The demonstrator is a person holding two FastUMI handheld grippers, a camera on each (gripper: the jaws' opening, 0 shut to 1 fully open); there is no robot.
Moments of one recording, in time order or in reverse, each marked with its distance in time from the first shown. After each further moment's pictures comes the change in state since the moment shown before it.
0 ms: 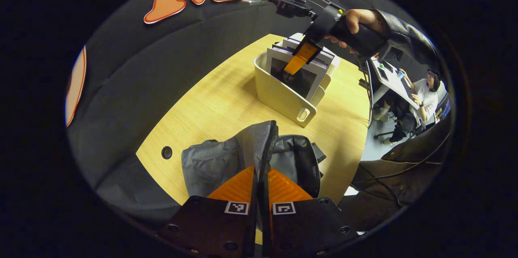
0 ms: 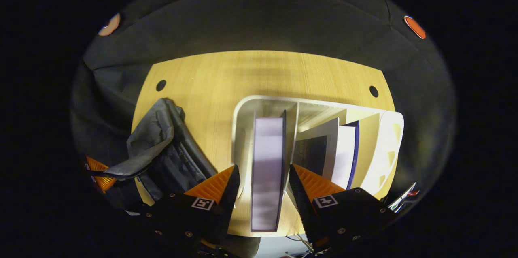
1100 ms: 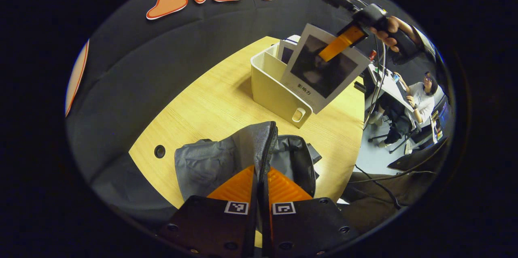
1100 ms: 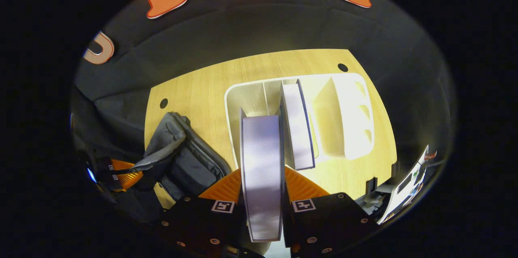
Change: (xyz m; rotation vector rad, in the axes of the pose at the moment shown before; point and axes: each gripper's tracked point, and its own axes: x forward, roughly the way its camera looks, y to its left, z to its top) left arm 0.004 -0.004 -0.006 -0.015 -0.026 -0.037; right arm -0.112 -0.008 -0.066 0.254 -0.109 0.047
